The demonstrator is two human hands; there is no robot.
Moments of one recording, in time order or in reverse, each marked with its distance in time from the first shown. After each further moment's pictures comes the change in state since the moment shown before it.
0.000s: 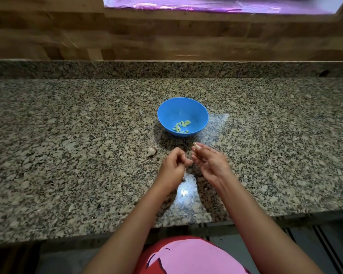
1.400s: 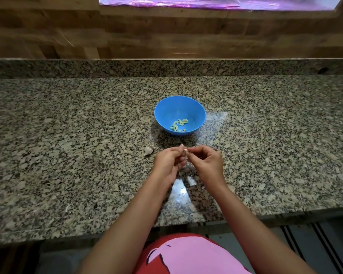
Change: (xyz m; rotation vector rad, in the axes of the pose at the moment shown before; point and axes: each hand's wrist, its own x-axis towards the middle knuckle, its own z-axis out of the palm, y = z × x) left_hand 0.015 0.027 0.006 -0.661 0.141 -0.447; right_hand -0.003 0.021 -0.017 -0.688 -0.065 -0.570
